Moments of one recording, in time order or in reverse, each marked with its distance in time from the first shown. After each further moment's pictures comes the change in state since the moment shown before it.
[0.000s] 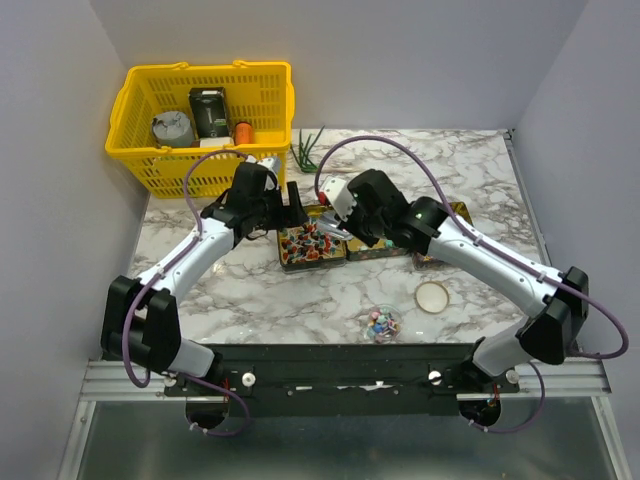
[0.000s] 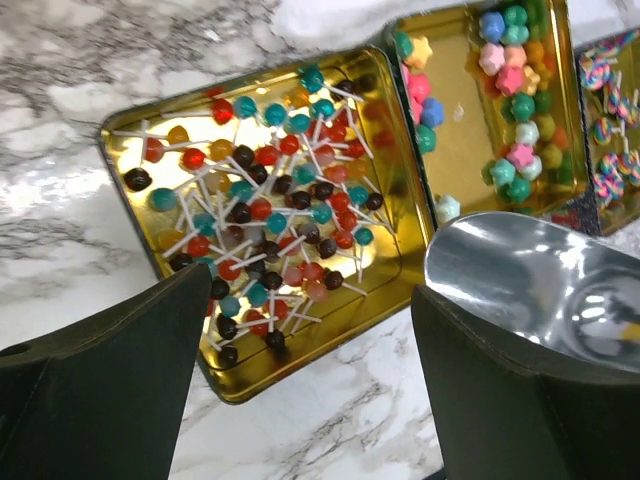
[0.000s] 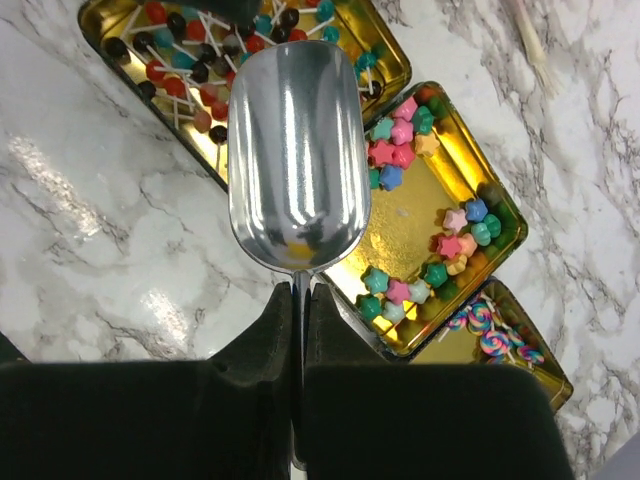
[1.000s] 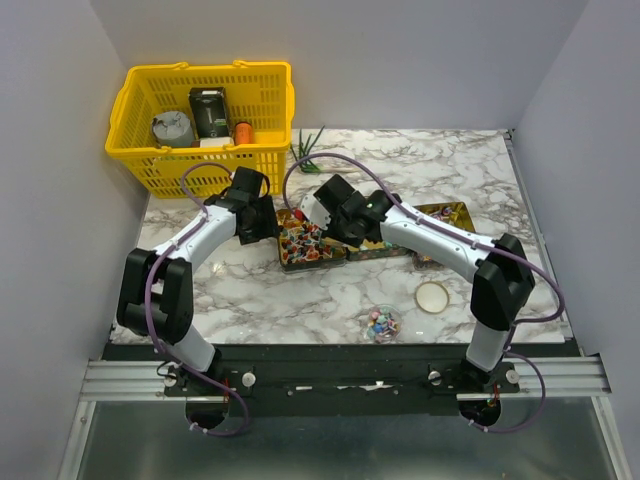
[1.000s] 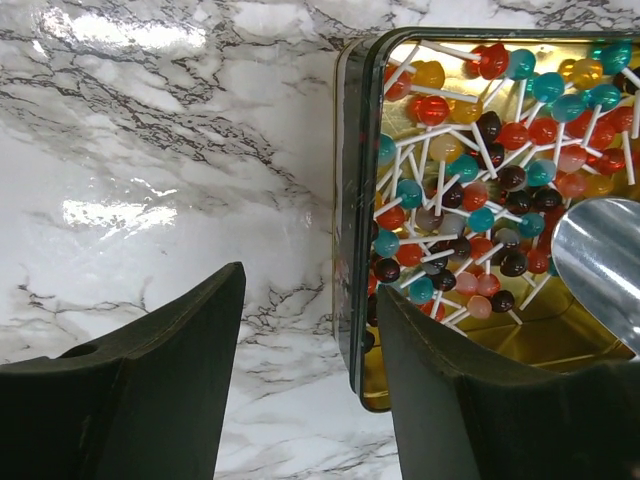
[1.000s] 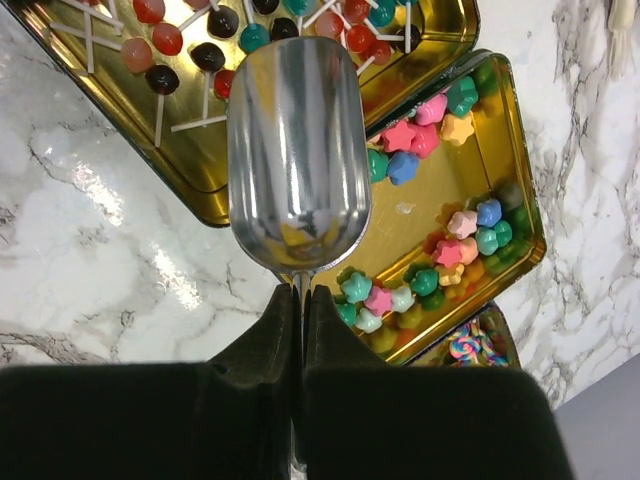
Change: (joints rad) left arm 0.093 0.146 0.049 -0.223 -0.199 -0.064; right arm 0.000 0.327 0.125 -0.084 0.093 -0.150
